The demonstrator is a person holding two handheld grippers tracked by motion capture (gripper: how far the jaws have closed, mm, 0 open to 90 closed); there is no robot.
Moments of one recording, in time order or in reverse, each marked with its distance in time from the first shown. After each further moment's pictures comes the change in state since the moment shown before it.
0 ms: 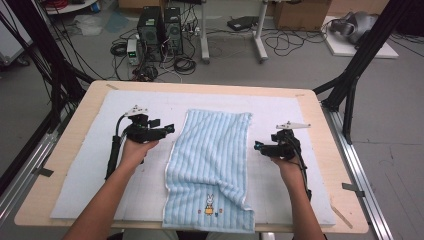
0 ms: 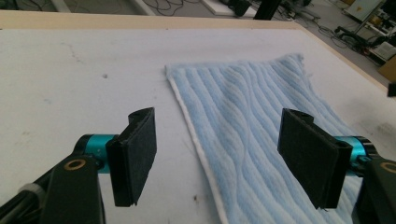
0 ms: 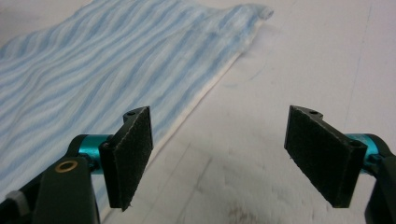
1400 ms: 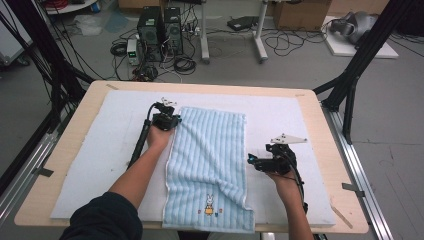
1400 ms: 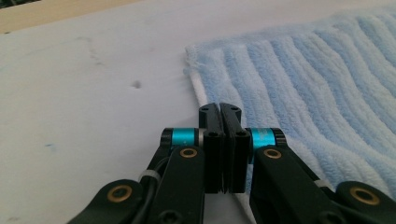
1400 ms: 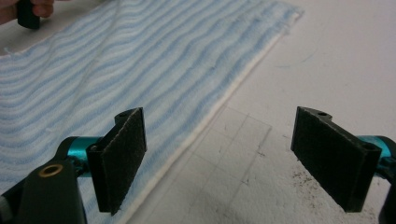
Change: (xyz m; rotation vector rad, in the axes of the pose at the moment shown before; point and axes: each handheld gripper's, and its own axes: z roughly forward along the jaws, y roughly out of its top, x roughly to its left) left arm 0.018 0.002 0.100 0.161 0.292 0.166; right arm 0.035 -0.024 -0.012 -0.030 0.051 -0.040
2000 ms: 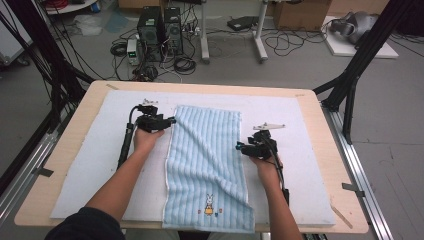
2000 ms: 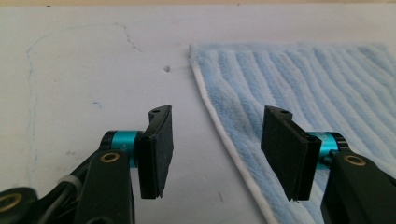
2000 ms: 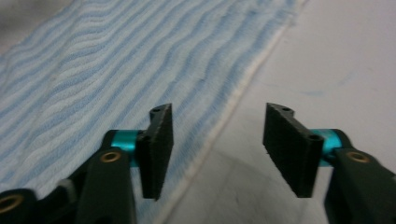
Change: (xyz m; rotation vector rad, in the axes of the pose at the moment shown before) left arm 0.029 -0.015 -0.039 -0.073 -0.116 -0.178; right arm 0.003 0.027 0.065 0.065 -0.015 0.039
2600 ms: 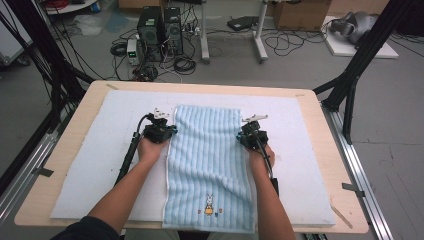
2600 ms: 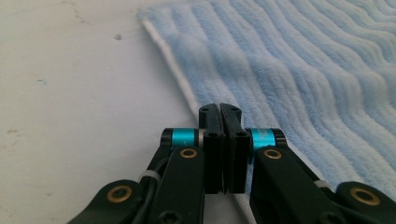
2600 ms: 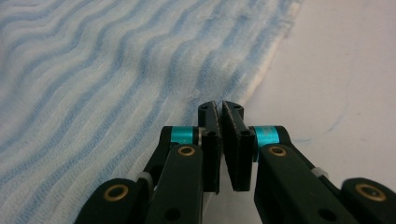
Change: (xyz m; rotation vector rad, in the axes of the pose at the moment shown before) left arm -0.030 -0.022 0.005 0.064 0.021 0.159; right arm 0.002 0.024 0.035 0.066 -0.178 -0.074
